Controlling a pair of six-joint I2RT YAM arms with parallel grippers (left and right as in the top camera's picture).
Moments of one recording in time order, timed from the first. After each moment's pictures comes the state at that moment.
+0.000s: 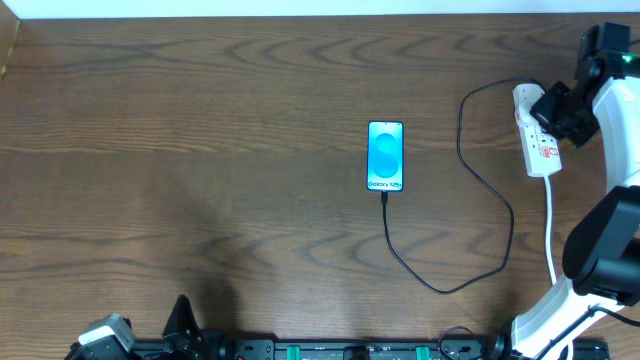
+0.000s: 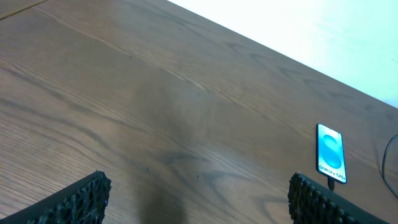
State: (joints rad) left arm 0.01 0.12 1.08 -1.42 -0.11 -0.38; right arm -0.24 1.94 1.69 -1.10 0.03 0.61
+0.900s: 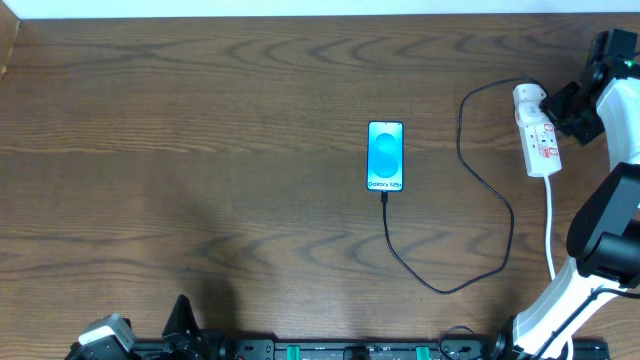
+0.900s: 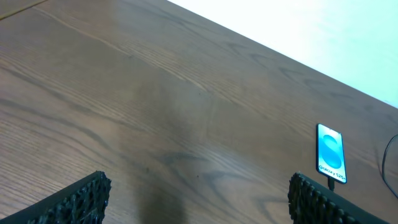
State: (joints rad) left arm 0.01 0.12 1.08 -1.42 -0.11 -0.38; right arm -0.30 2.05 1.69 -0.93 0.08 0.67
